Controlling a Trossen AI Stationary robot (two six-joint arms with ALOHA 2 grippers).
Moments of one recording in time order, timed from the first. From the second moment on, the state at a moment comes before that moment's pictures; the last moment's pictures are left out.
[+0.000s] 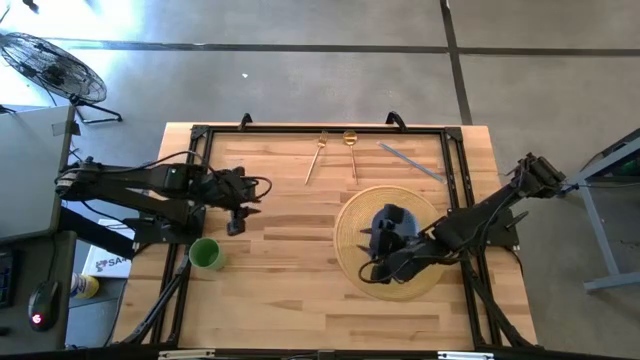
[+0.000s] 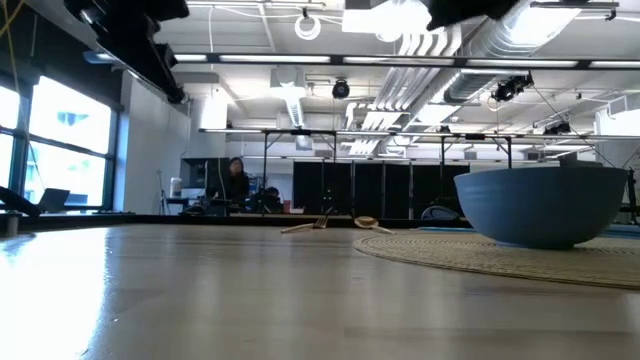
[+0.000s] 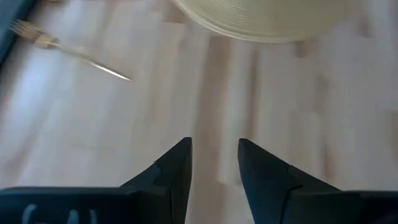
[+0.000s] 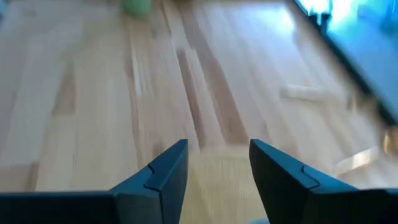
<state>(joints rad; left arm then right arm) -0.03 0.90 0.84 -0.76 -0.10 -0.11 0.54 1.41 1.12 -0.55 0.68 0.43</state>
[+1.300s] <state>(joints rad) -0.03 0.96 0.88 -1.48 0.26 -0.61 0.37 1.41 1.12 -0.36 0.70 0.18</state>
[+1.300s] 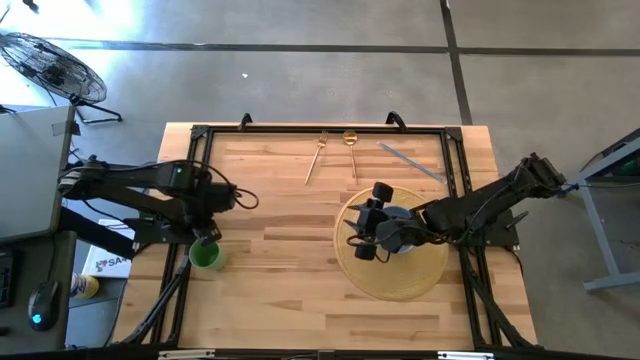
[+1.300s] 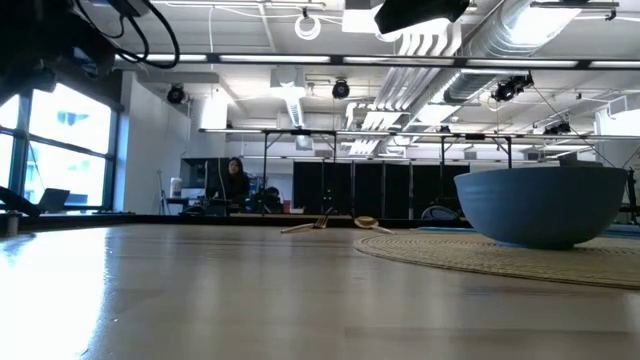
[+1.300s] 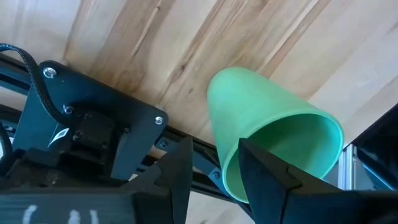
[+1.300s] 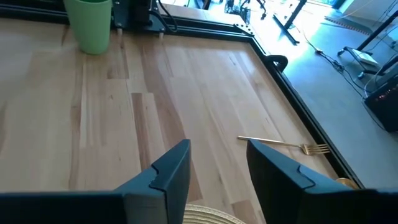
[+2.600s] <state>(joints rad) -0.40 0.97 0.78 -1.36 0.12 -0.56 0.37 1.41 1.12 -0.36 0.70 0.18</state>
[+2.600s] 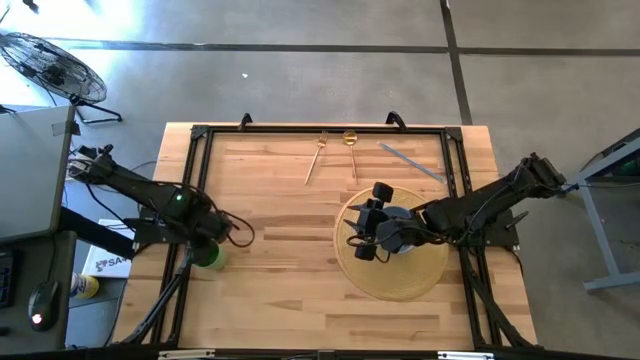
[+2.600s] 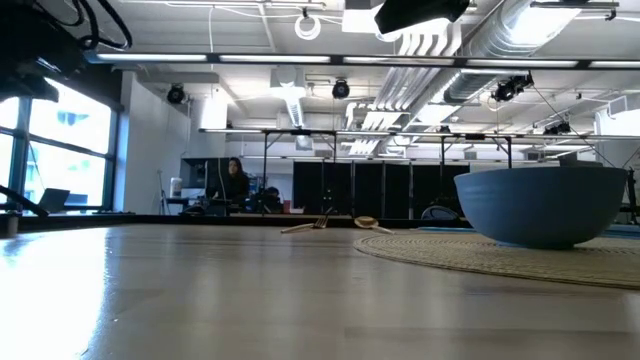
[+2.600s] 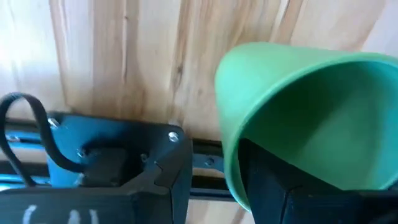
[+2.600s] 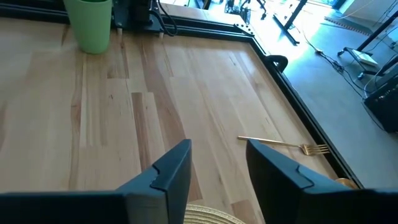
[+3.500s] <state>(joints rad) -0.40 0.99 0.78 -1.20 0.07 -0.33 0.37 1.41 1.12 -0.36 0.70 0.17</state>
